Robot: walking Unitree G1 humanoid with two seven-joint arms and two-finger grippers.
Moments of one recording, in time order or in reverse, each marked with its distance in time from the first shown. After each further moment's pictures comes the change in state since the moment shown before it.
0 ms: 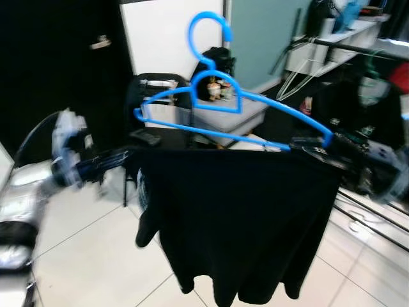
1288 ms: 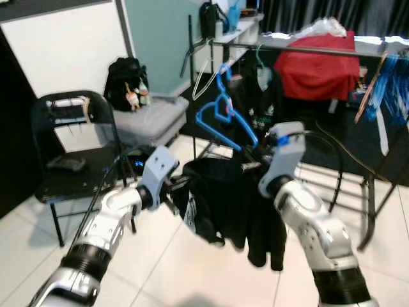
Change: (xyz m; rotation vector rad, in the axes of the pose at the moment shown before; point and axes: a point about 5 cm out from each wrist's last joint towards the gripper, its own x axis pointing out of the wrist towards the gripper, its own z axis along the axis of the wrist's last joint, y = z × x) left arm 0.108 0.016 -0.081 0.278 0.287 0.631; right arm 0.108 0.033 -0.115 0.184 0.144 -0.531
